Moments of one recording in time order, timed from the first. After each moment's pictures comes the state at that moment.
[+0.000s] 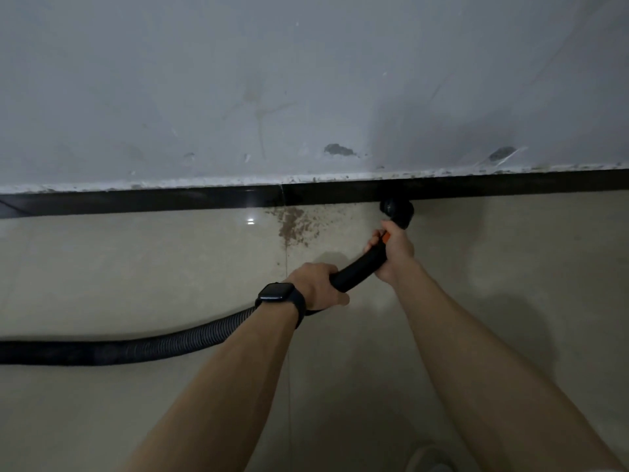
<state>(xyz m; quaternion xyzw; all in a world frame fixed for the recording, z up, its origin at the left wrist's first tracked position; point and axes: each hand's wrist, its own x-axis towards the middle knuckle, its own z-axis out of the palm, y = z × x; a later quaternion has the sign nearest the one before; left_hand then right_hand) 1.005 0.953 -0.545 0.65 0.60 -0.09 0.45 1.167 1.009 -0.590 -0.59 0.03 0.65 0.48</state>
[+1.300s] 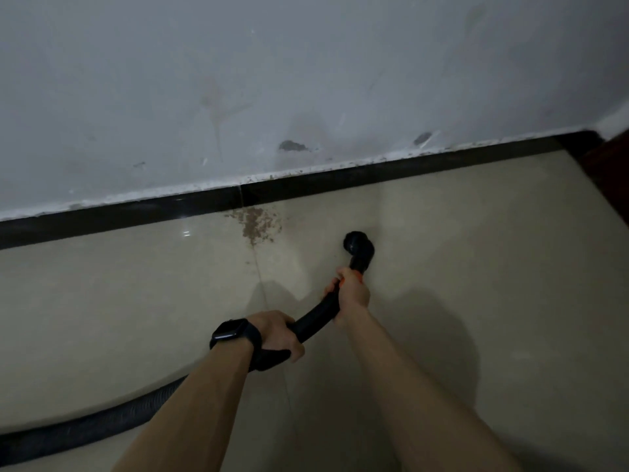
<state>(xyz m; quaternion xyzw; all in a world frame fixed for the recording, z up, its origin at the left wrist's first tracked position) 0.953 0.895 -0.549 0.62 0.50 -0.29 0.53 1.110 0.894 -0.592 -0.68 0.10 0.53 0.50</state>
